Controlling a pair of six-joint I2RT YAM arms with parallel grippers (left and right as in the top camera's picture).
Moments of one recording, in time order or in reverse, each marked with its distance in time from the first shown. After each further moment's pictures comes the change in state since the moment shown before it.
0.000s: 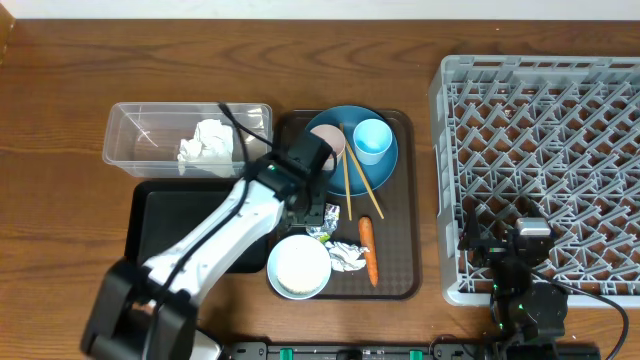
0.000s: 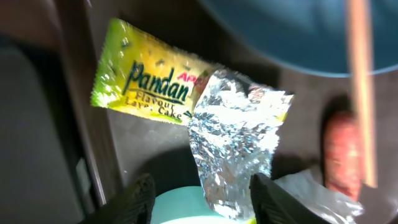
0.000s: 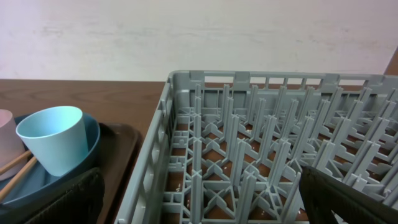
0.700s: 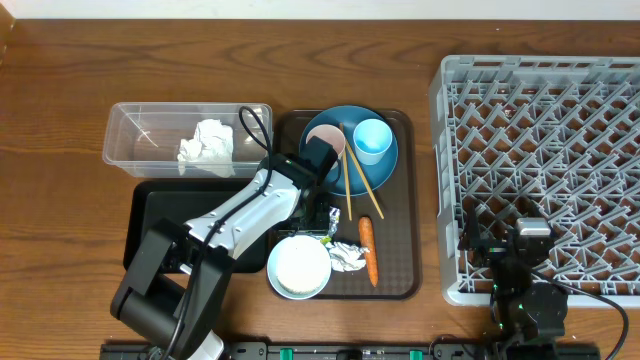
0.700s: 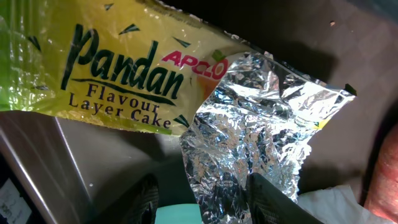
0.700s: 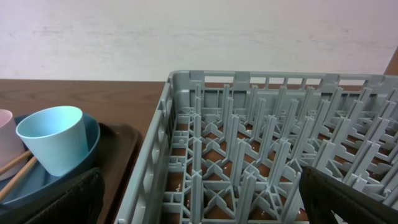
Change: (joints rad) left arm 0.000 0.156 -0.004 0.011 0.073 -0.019; right arm 0.000 0.000 0.000 0.000 0.000 0.000
